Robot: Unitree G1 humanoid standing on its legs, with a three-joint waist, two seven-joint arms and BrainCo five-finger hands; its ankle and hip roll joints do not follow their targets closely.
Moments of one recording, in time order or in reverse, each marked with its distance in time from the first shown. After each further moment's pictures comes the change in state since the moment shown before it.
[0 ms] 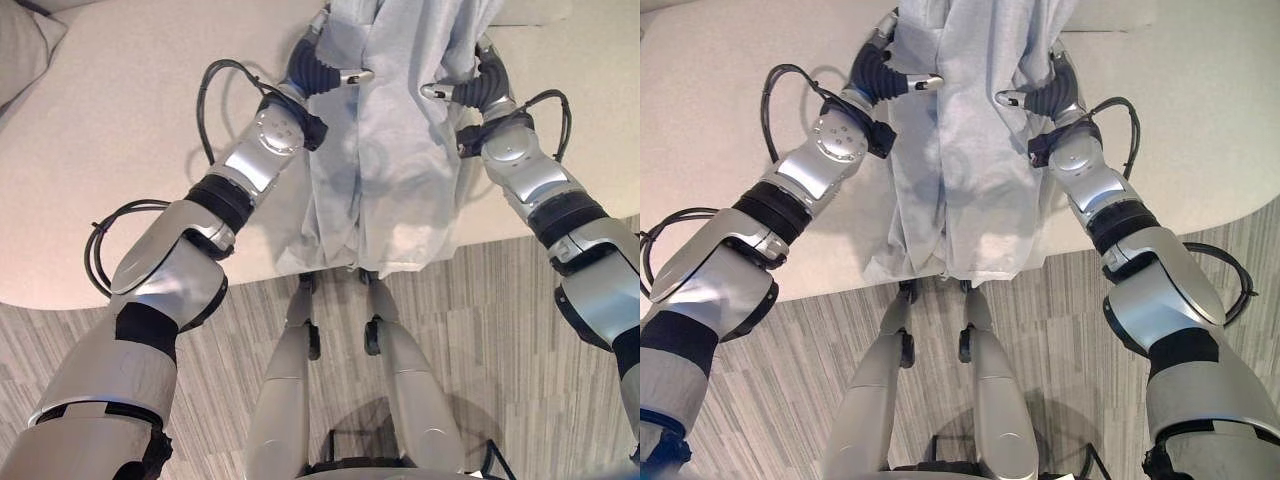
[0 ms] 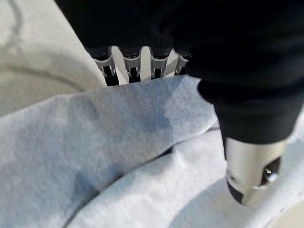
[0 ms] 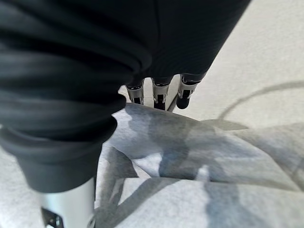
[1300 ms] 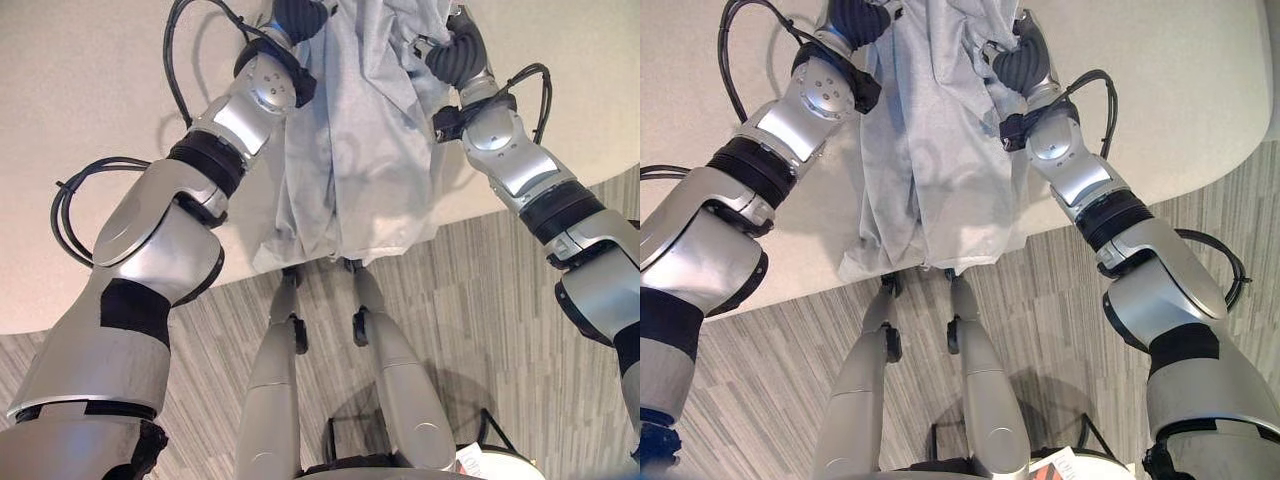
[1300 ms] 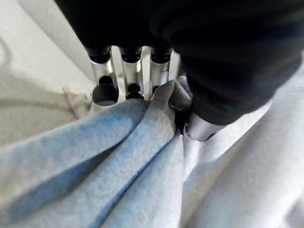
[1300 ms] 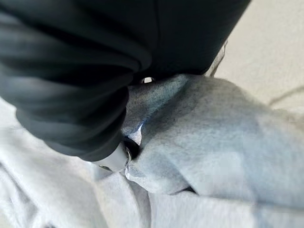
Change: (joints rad) left arm -0.130 0.088 -0.031 0.084 0.102 0.005 0.099; right arm 0.001 -0.006 0.015 -0.253 -0.017 -0.045 -0.042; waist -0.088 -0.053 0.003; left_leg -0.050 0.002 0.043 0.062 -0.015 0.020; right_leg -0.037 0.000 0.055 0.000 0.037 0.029
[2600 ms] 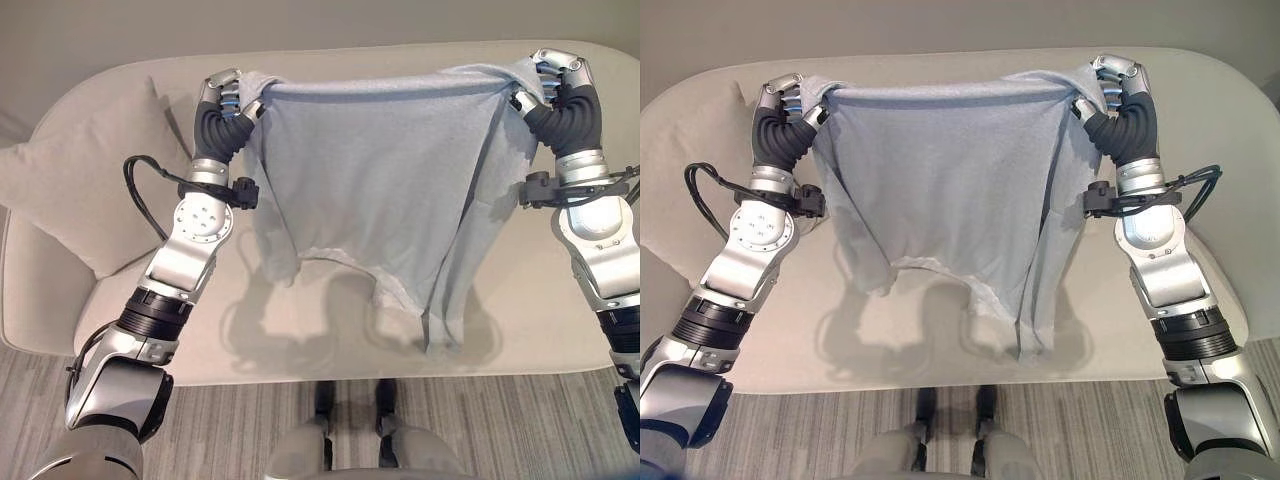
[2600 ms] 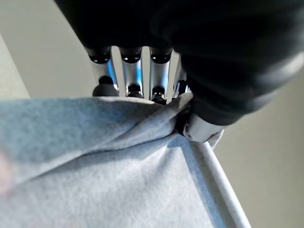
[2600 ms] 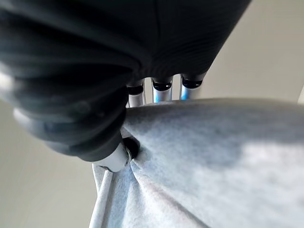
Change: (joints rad) left arm 0.838 0.084 0.600 -0.811 0.123 0.002 -0.036; right arm 0.646 -0.174 -0.590 -0.616 -0.177 -0.004 0.135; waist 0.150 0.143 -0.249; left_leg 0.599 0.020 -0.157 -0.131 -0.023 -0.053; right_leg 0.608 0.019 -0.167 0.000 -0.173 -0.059
